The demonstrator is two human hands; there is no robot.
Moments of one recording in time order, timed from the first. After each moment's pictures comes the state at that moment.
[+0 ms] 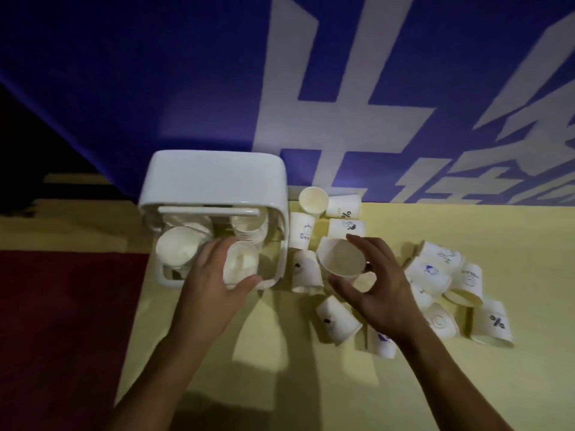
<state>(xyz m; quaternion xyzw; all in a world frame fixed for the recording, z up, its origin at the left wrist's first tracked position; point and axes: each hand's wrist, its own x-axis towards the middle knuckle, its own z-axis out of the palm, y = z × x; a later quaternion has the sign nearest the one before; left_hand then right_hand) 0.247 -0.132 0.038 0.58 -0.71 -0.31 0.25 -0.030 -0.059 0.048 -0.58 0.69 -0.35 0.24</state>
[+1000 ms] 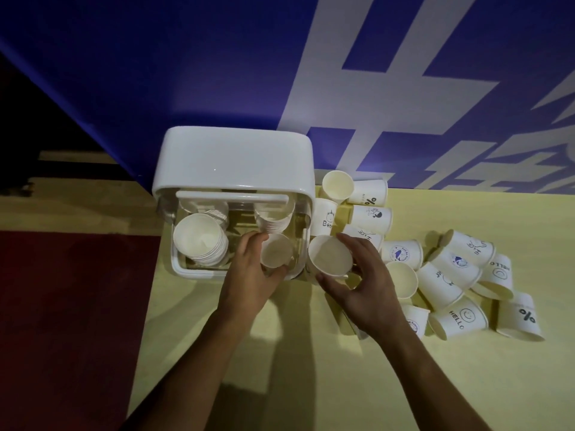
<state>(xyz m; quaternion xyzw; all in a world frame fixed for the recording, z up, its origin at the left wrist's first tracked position) 0.238 -0.154 -0.052 0.60 -0.70 -0.34 0.22 0.037 -0.079 0.005 -0.54 0.69 -0.39 0.28</state>
